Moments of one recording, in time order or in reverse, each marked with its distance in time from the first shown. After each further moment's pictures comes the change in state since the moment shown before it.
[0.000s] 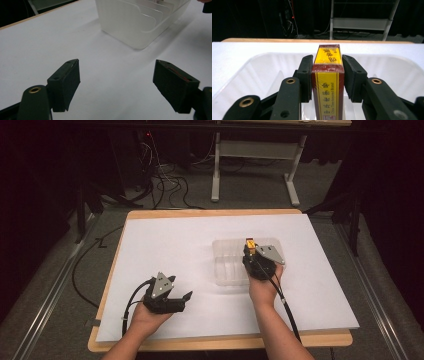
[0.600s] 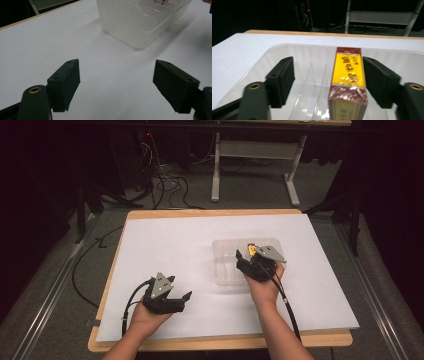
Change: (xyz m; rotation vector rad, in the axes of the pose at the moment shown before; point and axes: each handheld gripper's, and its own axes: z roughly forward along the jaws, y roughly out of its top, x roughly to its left) left arm 0.001 0.000 -0.002 -0.003 0.005 -0.005; right arm -0.002 0.001 -0.004 0.052 0.131 -0.015
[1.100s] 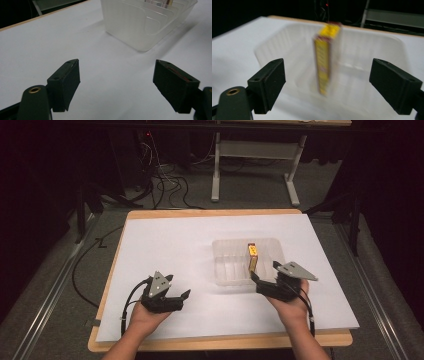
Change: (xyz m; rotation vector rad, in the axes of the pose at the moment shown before) left arm 0.004 0.000 -0.001 -0.013 0.013 -0.019; right arm -0.043 -0.017 -0.079 0.041 0.147 -0.095
